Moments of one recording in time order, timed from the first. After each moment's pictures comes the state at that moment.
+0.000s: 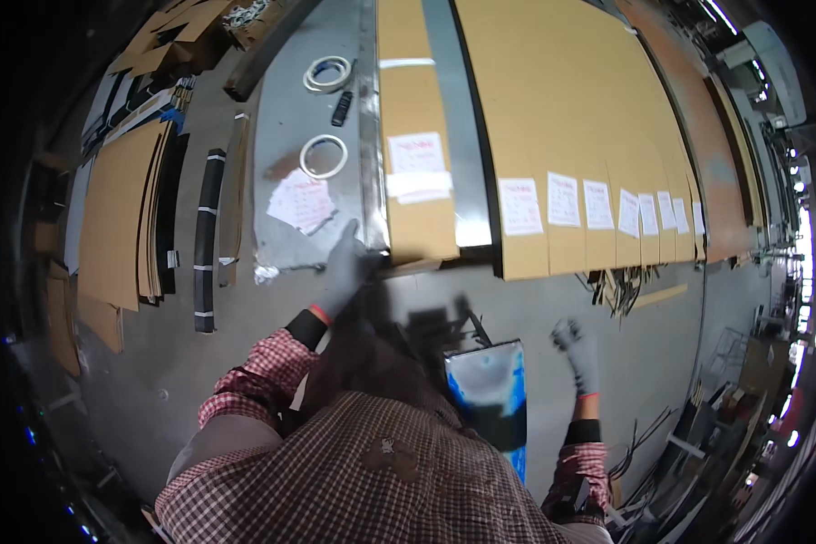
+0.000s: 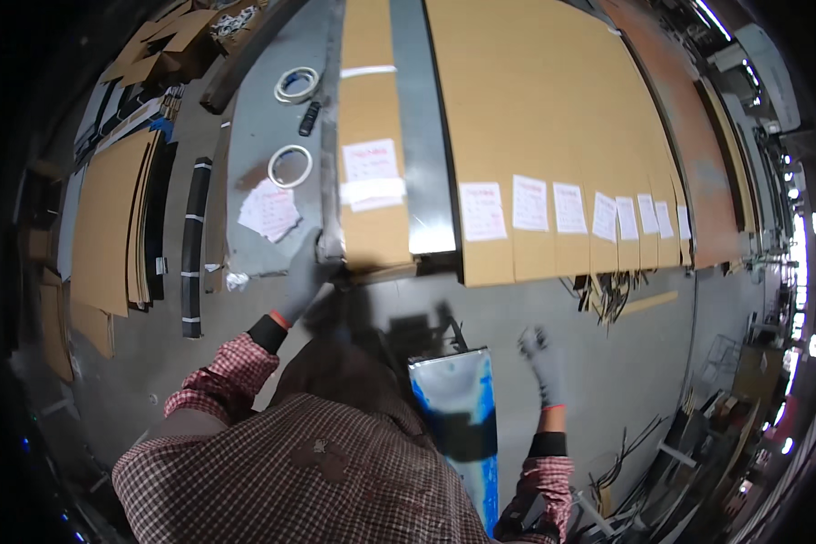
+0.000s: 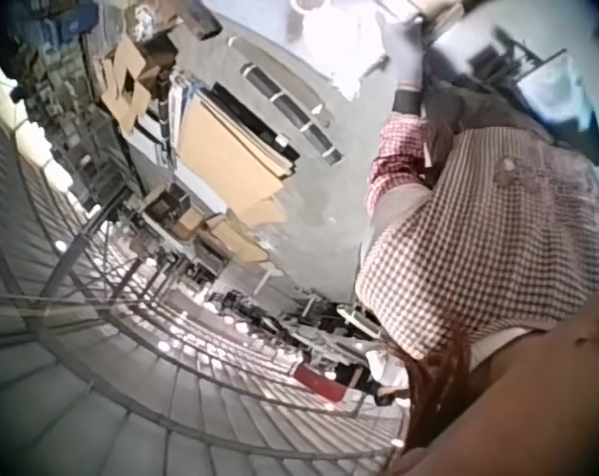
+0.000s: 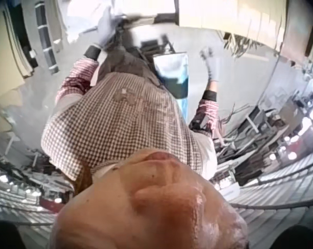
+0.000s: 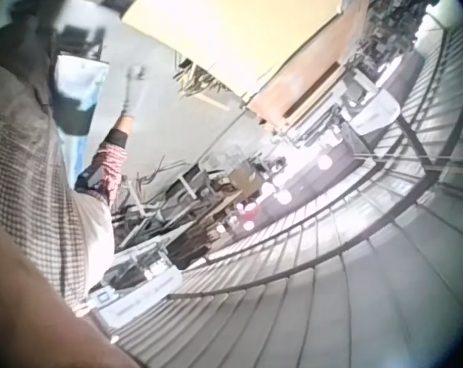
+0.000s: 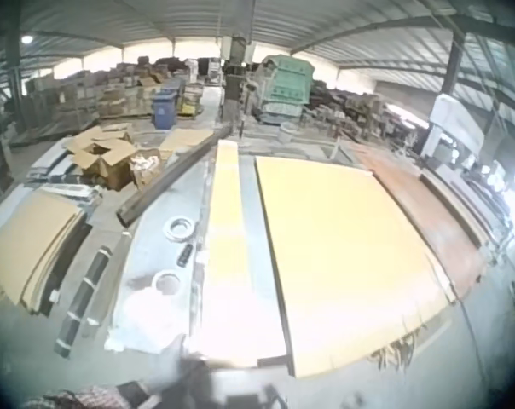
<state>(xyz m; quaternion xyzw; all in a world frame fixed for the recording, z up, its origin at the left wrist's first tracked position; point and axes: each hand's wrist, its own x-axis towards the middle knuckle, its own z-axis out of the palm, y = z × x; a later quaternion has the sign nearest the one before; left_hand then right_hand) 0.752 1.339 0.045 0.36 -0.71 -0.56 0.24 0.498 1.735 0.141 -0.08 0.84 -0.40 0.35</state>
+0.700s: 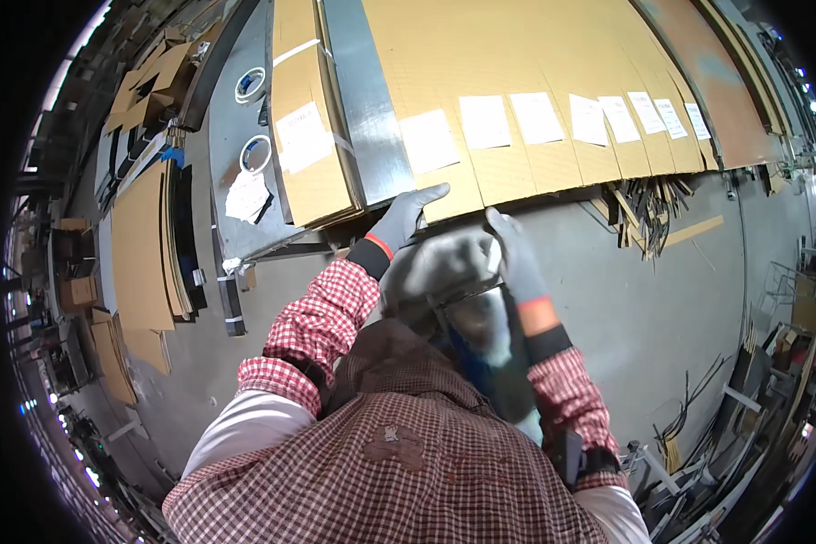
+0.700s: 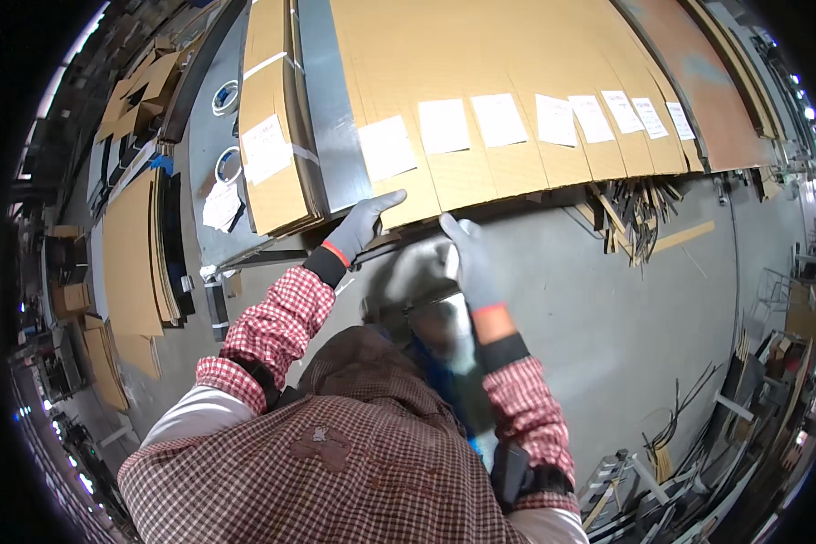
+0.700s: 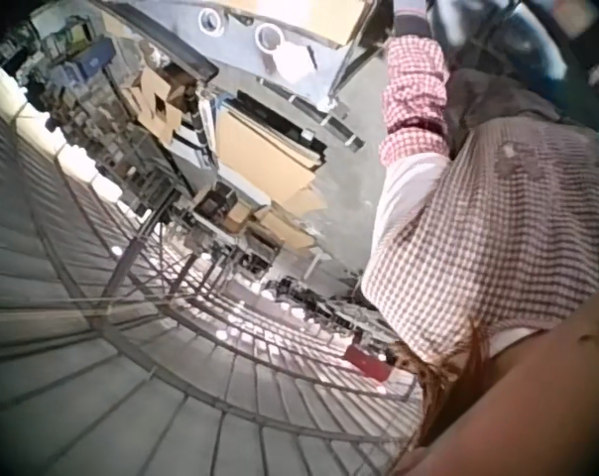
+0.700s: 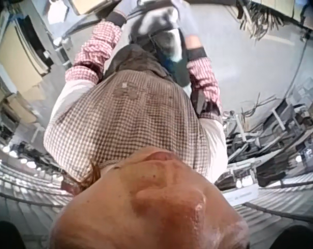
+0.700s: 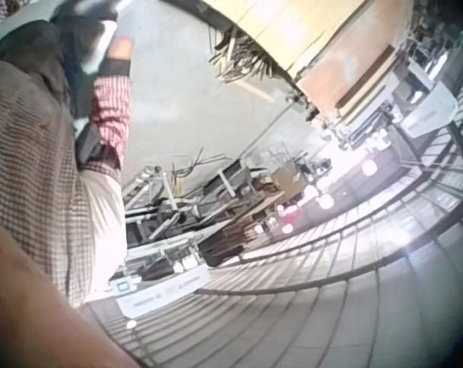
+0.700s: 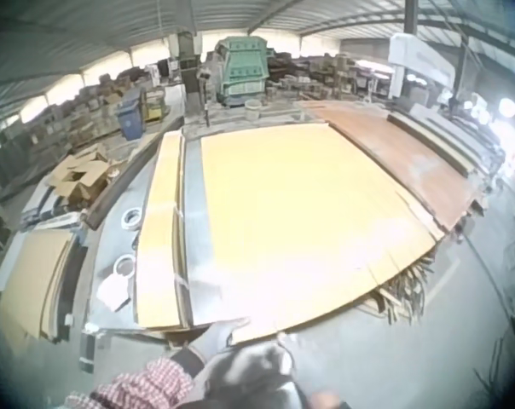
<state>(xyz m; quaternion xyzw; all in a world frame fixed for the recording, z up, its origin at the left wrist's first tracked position) 0.549 1.467 0.052 0.29 -0.35 -0.89 -0.04 0.474 1.680 0.093 0.01 0.61 -0.70 0.37</state>
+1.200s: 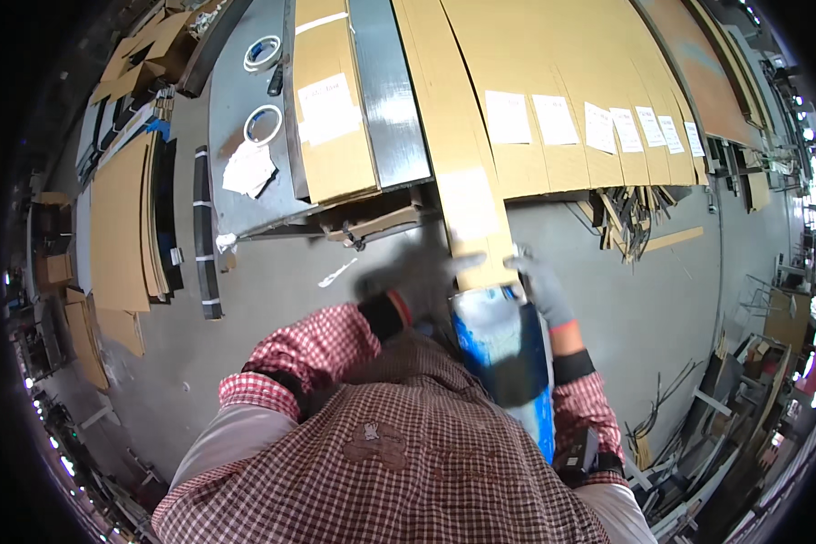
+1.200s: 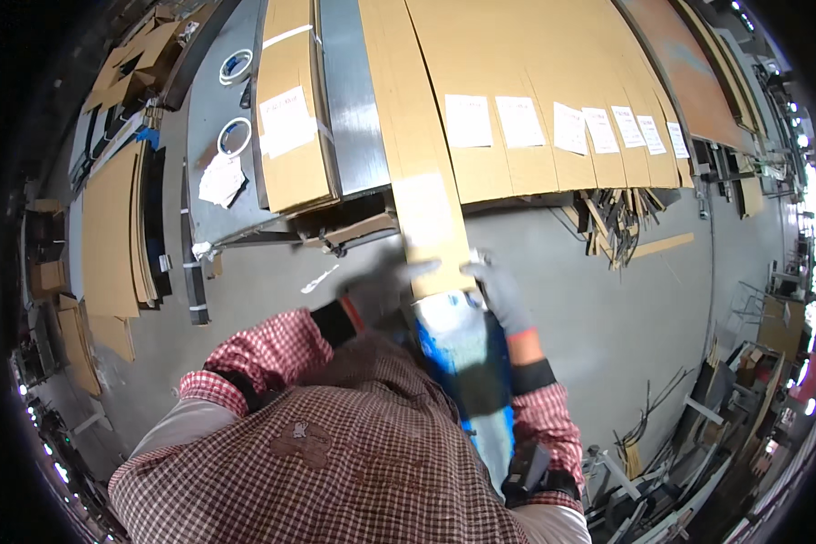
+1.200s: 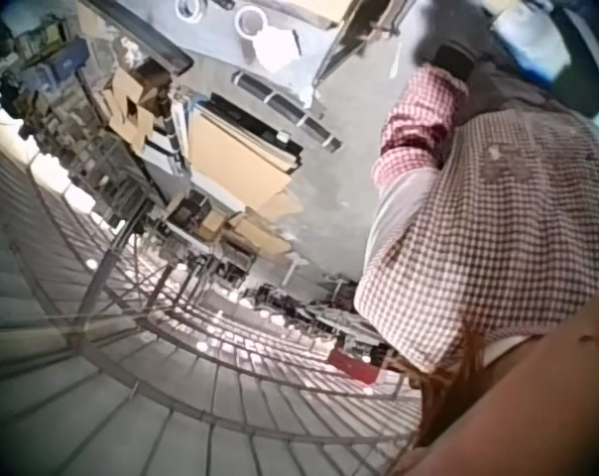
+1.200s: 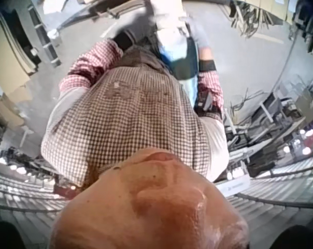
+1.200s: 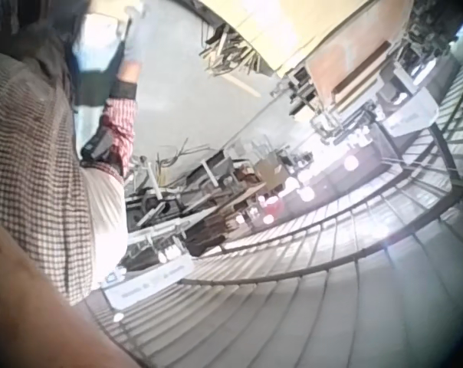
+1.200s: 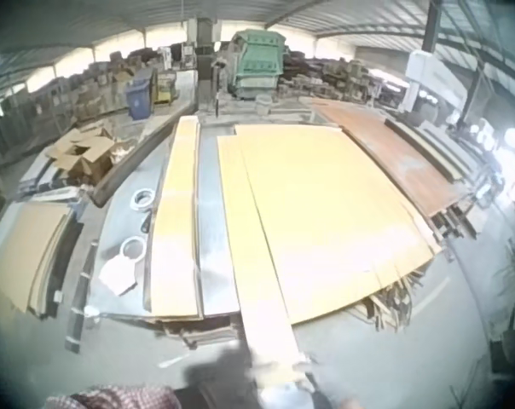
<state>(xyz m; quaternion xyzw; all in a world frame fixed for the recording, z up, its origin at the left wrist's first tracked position) 0.631 1.566 0.092 0.24 -0.33 -0.91 -0.12 0.490 1.730 0.112 -0.07 0.67 -0.57 0.47</state>
